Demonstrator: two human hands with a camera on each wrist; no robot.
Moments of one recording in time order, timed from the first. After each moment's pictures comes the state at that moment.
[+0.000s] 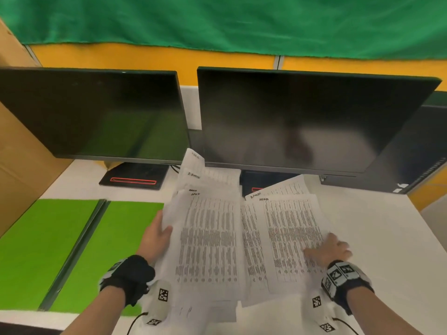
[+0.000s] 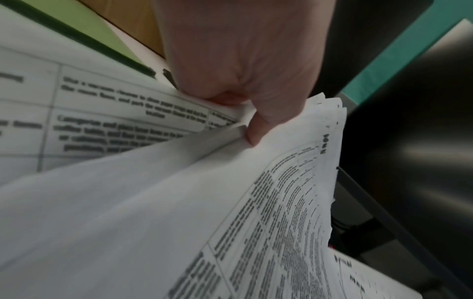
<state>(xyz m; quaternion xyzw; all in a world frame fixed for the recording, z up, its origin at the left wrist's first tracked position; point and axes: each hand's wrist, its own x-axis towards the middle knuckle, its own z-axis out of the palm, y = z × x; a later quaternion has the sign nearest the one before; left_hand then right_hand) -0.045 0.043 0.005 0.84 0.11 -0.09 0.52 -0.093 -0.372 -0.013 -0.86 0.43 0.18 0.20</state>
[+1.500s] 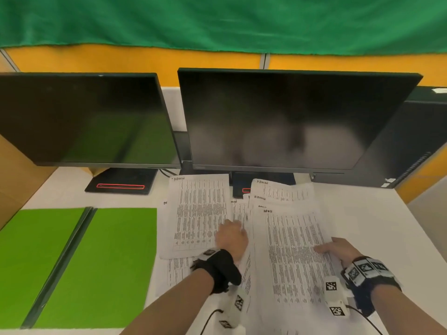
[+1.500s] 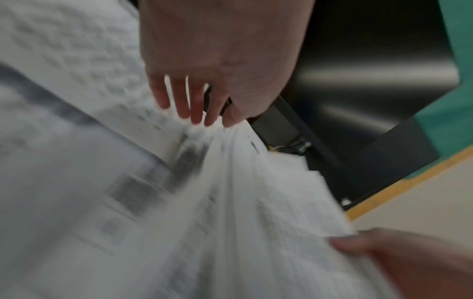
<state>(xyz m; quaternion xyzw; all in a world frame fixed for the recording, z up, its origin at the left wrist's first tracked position) -0.033 -0.162 -0.022 0.95 -0.03 -0.19 0.25 -0.092 -0.448 -0.019 -0.72 0.41 0.20 0.52</state>
